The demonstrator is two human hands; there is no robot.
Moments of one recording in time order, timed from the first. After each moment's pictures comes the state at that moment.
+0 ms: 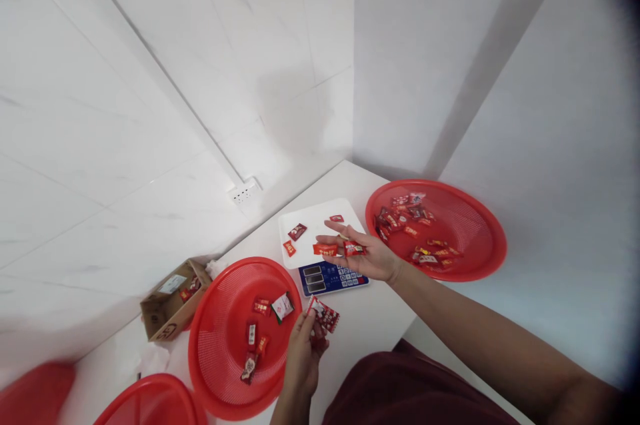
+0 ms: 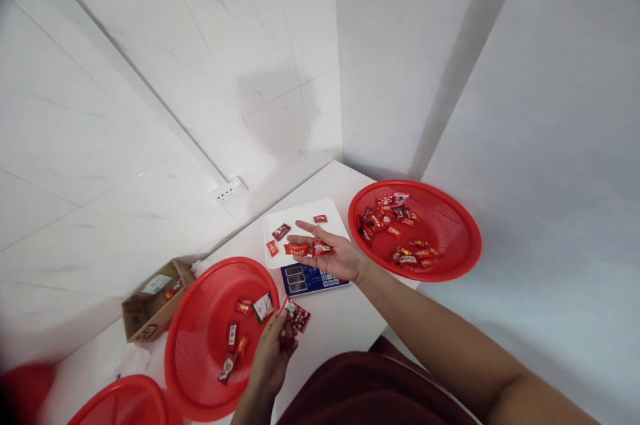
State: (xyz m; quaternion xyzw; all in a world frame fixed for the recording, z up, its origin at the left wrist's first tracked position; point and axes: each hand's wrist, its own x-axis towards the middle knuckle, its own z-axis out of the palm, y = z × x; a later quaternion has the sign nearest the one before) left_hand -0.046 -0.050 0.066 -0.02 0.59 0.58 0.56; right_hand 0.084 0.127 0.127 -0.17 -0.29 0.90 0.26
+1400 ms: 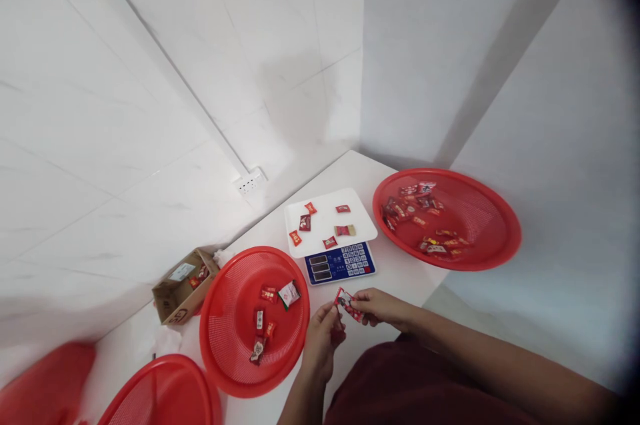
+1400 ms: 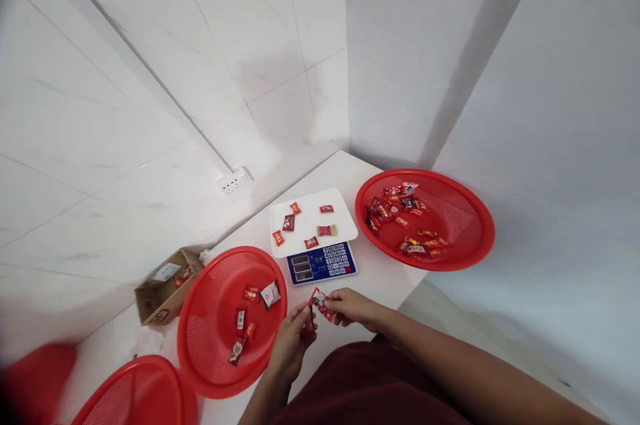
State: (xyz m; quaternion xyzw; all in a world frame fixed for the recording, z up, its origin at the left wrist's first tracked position) left_hand -0.039 -0.053 0.040 0.02 0.61 0.51 0.61; right_hand 0.094 0.044 0.008 -0.41 -0.47 0.78 0.02
